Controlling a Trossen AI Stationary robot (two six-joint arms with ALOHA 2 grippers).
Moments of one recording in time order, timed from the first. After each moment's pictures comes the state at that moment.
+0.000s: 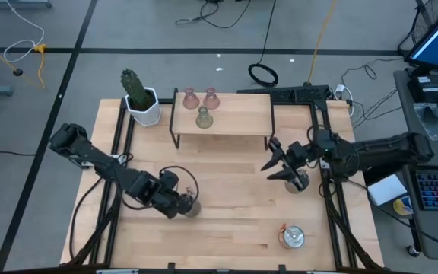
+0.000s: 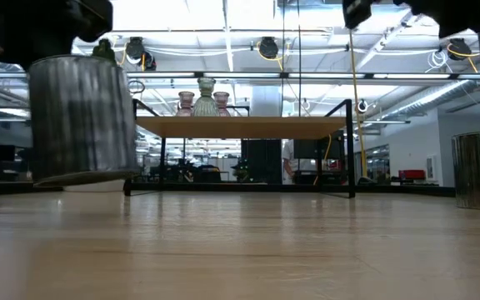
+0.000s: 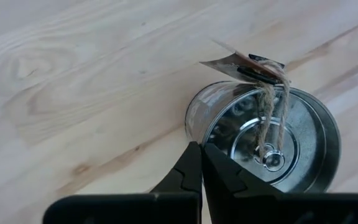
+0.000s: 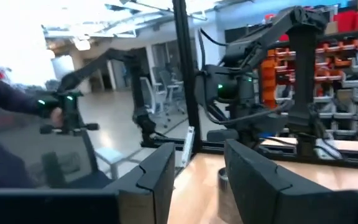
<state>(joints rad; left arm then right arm) -0.51 1.49 1.10 -0.89 -0.22 -1.62 -0.01 0.90 0.51 0.55 -0.49 0.20</state>
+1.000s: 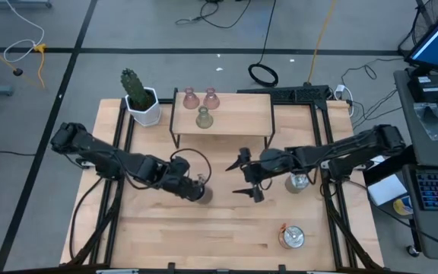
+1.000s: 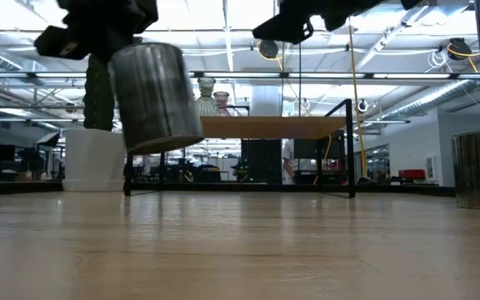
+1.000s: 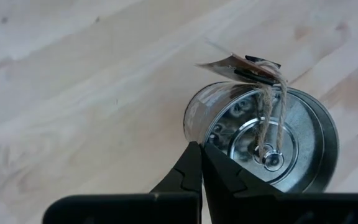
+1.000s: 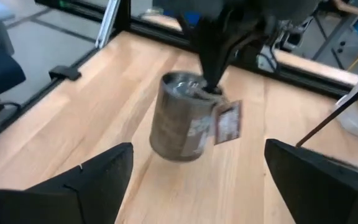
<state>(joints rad) -0.34 1.49 1.19 -0.86 -0.23 -1.35 0.16 1.39 0.93 0.06 -0.05 -0.20</state>
